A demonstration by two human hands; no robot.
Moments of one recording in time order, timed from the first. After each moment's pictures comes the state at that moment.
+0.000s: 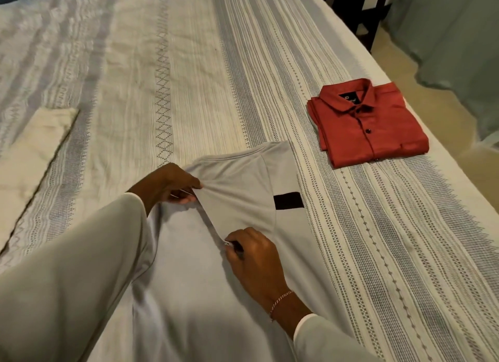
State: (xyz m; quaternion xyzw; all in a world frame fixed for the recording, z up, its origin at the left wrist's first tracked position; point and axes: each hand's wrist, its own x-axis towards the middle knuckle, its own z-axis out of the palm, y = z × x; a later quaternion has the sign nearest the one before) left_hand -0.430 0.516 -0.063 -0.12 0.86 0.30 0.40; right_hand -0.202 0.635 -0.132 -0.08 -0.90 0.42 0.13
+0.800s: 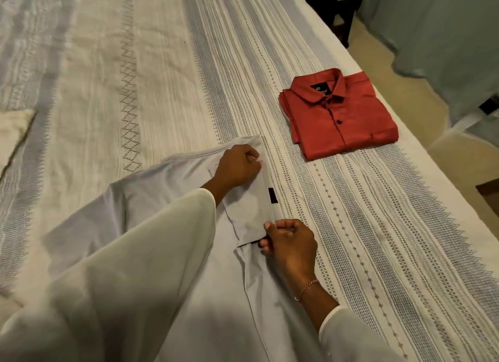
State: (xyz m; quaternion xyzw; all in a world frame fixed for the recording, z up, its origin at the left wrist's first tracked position) left_hand -0.384 0.689 -0.110 0.18 0.90 0.35 0.20; right_hand -0.179 0.728 -0.118 -0.47 -0.58 0.67 0.08
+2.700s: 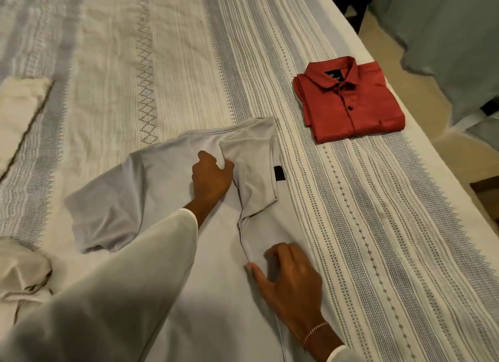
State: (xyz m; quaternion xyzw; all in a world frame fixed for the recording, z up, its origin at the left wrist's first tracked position) left_hand -0.339 0.594 -0.135 -0.06 0.92 0.38 0.10; right_hand -0.077 0.671 -0.144 -0.20 -0.93 0.28 0.12
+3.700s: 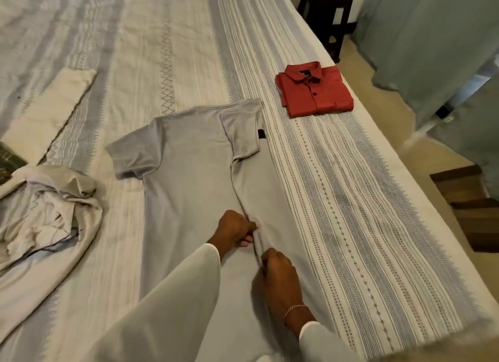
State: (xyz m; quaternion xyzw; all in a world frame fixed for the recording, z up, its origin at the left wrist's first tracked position) left_hand -0.045 0.549 -0.106 -0.12 0.78 0.46 0.40; right_hand 0.115 0.617 -0.106 -0.23 -0.91 0.33 -0.07
